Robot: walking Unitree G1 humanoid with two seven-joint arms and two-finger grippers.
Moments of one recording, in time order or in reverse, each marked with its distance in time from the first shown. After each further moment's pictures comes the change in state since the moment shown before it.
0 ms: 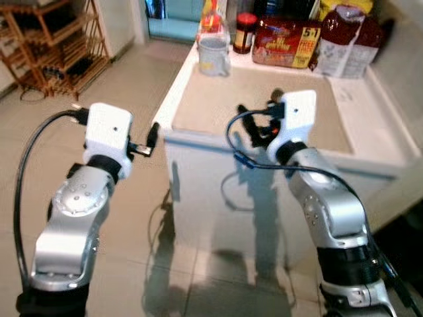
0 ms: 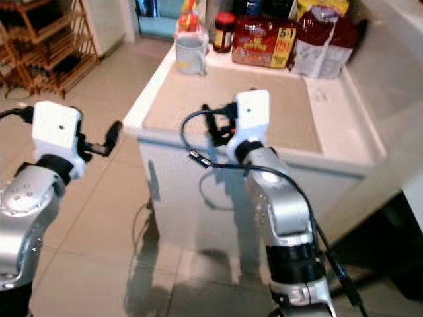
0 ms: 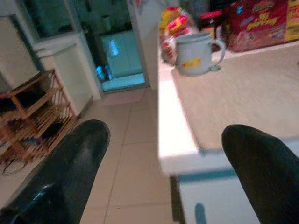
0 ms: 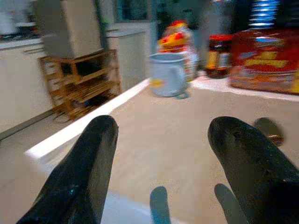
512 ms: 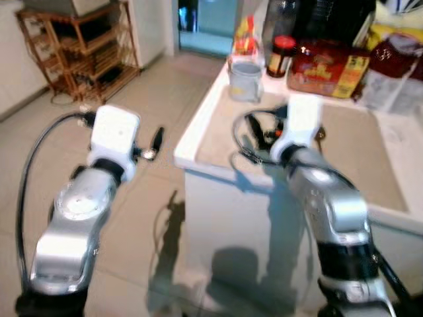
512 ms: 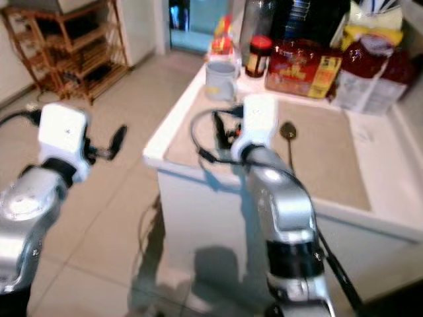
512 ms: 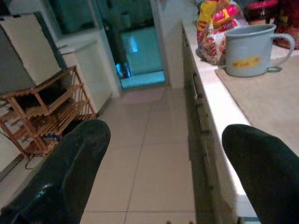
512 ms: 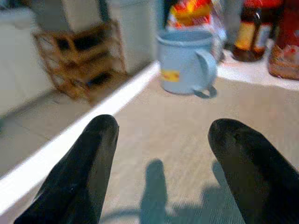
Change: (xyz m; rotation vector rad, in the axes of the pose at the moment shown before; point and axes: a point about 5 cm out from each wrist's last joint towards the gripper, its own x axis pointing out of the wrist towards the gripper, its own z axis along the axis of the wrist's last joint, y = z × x) left arm -0.002 -0.005 -0.002 0.007 0.001 -0.073; right arm 0.004 -0.010 -0.008 0.032 0.195 -0.152
